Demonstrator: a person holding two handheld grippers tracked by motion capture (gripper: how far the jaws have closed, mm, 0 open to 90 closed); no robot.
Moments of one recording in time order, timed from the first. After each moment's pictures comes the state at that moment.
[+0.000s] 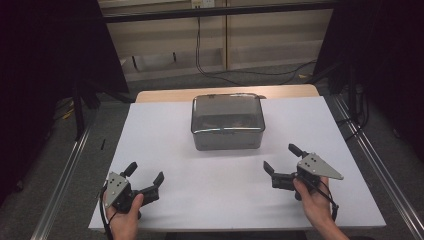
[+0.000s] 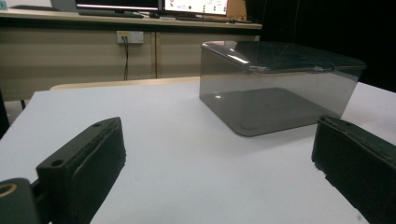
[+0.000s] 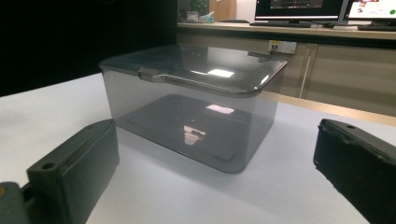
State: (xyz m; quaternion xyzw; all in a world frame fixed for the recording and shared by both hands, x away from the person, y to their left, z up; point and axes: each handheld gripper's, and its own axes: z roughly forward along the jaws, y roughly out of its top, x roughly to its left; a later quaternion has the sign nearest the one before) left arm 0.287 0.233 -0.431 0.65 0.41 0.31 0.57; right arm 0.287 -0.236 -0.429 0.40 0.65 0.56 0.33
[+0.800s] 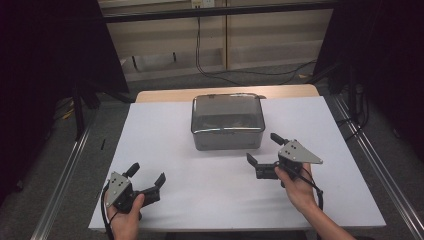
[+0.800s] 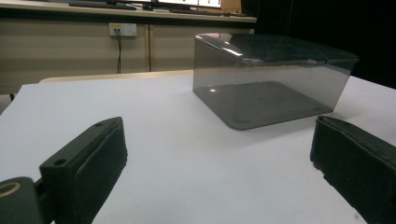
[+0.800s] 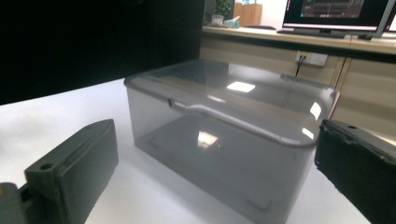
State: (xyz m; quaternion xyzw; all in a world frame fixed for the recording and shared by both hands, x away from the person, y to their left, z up) left arm 0.288 0.231 -0.433 0.66 0.41 0.29 0.56; right arm 0.319 -0.201 -0.412 0.35 0.67 0.57 0.32
